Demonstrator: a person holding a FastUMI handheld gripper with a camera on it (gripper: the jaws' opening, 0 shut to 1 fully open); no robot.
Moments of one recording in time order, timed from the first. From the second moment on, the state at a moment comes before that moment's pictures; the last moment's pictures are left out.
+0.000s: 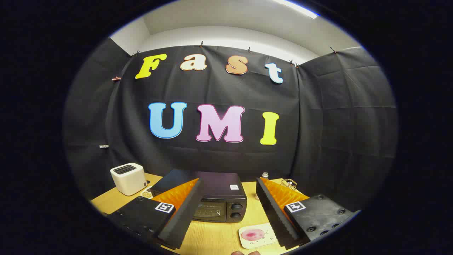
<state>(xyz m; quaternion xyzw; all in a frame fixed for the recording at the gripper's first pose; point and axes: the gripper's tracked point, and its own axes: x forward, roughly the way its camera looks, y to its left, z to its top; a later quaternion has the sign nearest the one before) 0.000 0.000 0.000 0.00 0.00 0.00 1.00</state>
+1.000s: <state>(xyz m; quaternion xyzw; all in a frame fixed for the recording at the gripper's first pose) -0.001 0.020 -0.003 0.03 0.02 0.00 1.00</state>
